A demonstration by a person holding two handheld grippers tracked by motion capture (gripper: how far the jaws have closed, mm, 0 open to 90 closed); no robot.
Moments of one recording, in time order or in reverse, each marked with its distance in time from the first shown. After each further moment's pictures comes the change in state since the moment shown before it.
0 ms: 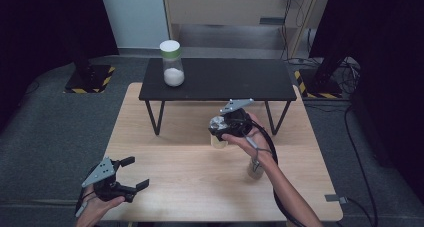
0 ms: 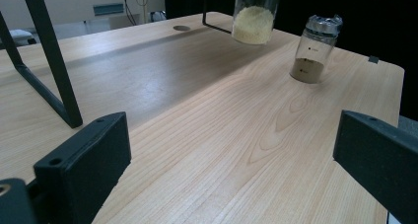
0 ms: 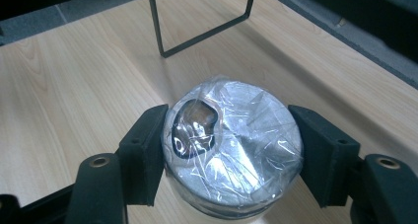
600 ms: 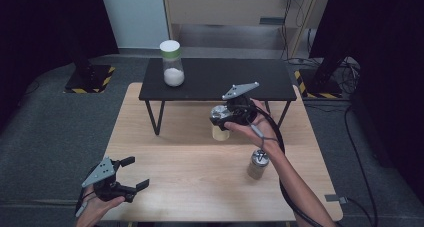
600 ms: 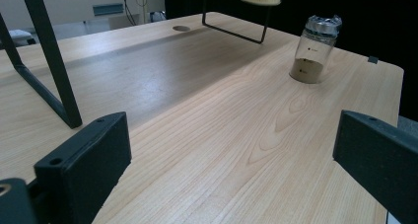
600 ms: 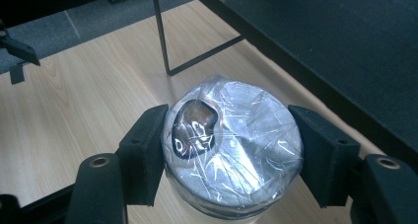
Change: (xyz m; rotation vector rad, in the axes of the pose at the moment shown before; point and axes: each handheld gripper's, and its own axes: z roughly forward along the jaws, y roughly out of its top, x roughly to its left) left arm 0.000 0.000 0.000 0.000 -0.002 0.000; right arm -0.006 0.041 -0.035 0.002 0.012 -0.010
